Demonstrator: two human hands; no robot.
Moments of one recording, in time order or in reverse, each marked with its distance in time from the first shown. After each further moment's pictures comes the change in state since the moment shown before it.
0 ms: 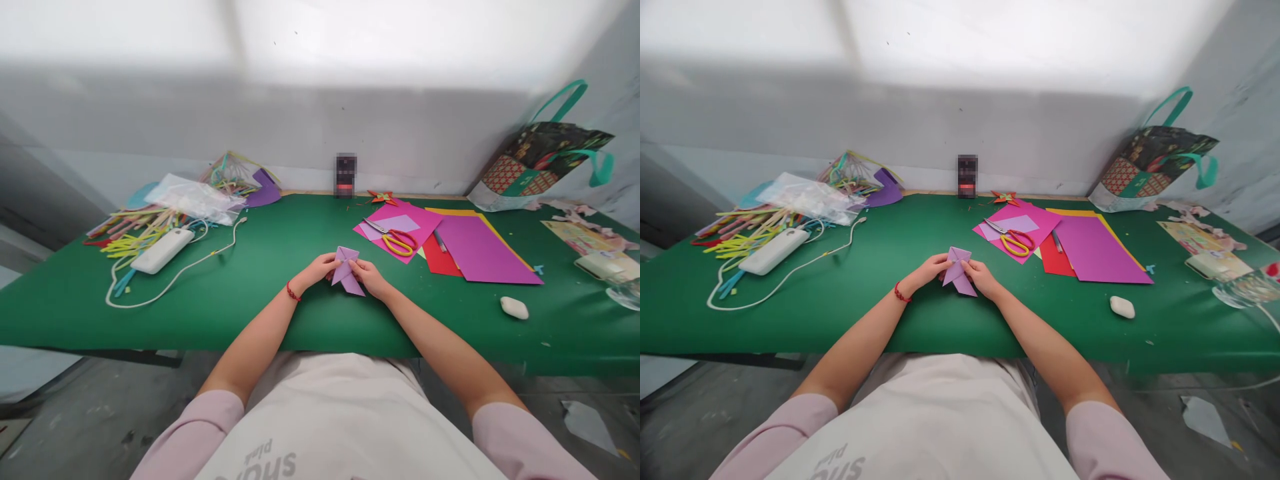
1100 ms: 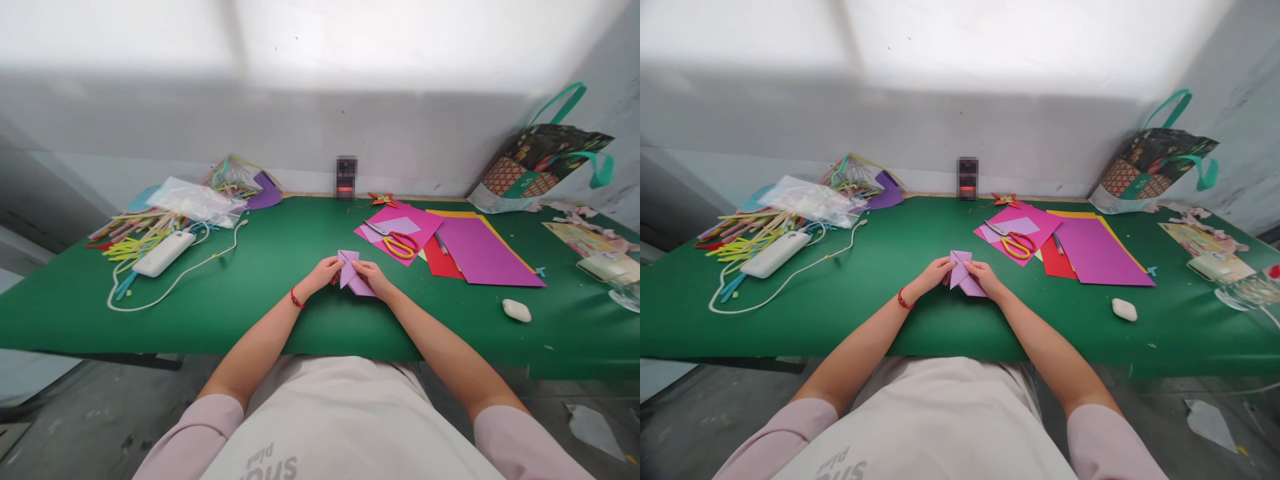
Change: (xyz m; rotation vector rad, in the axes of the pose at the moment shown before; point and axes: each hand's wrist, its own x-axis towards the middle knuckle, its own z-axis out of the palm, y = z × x) left_hand 0.006 -0.003 0.014 0.011 0.146 -0.097; right_hand -0.004 -0.011 -0.001 0.124 -0.010 0.042
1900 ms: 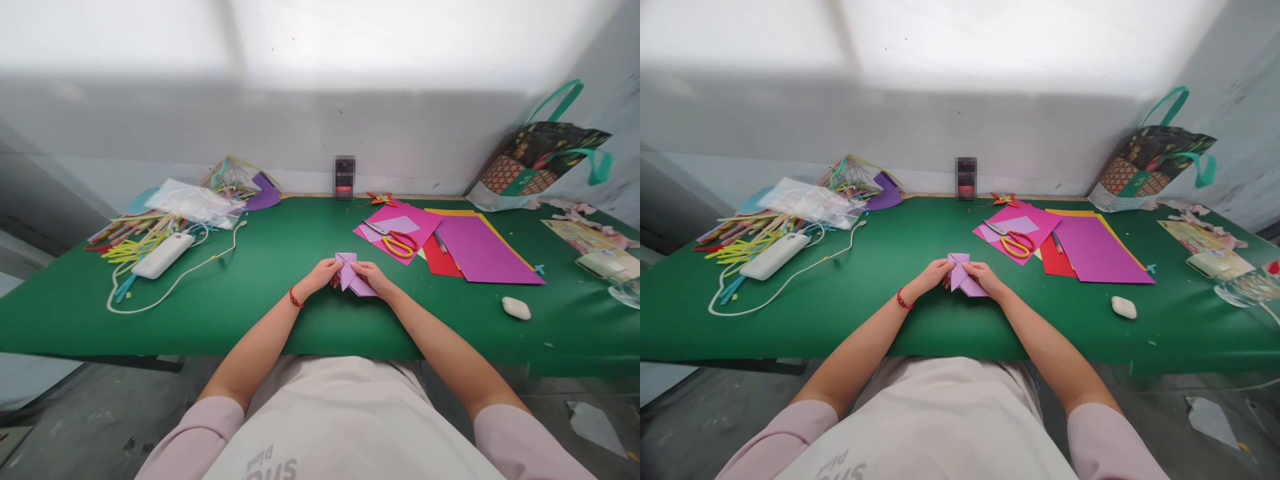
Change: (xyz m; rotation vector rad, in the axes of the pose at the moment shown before) left_hand -0.002 0.003 0.001 0.011 -0.021 -0.070; right_hand -0.003 -0.005 0.001 -0.034 -0.115 0.013
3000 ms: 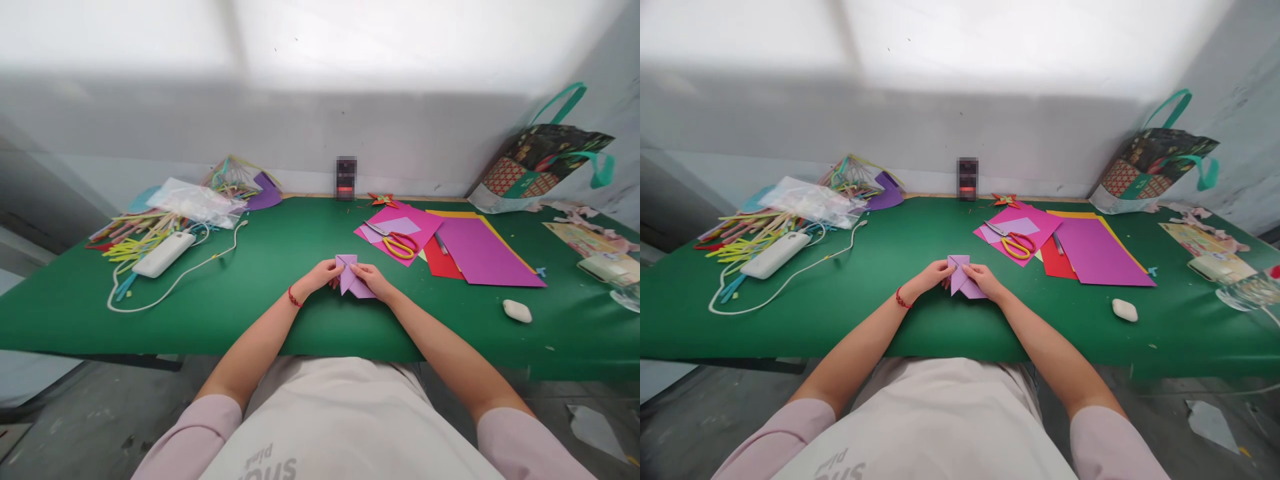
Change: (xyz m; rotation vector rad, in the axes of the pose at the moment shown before) left_hand 0.002 -0.008 -0.008 0.033 -0.104 0.090; right_hand -0.002 0.003 -0.001 -0.157 0.045 -0.047
